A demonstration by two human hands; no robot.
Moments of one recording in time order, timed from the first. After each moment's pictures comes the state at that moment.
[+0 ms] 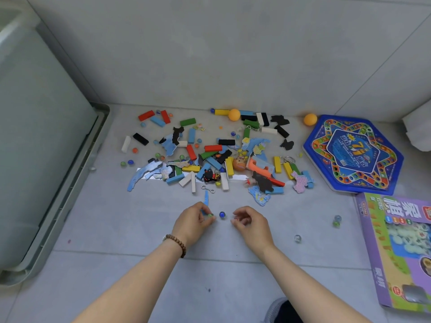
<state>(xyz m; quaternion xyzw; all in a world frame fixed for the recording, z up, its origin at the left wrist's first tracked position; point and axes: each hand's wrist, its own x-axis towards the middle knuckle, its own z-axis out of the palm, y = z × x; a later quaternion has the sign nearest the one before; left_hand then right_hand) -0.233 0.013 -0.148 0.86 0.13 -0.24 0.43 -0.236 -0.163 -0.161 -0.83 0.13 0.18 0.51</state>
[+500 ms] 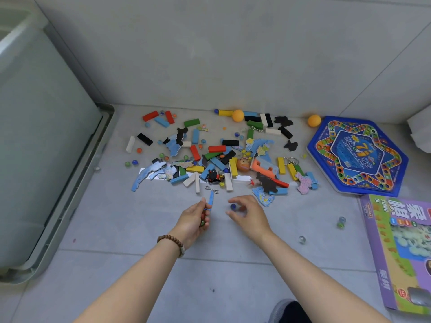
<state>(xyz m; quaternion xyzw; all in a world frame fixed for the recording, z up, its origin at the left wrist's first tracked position) -0.228 0.012 -0.124 0.49 0.39 -0.25 0.74 -0.211 -0.147 -0.144 -0.87 0.03 0.19 0.45</state>
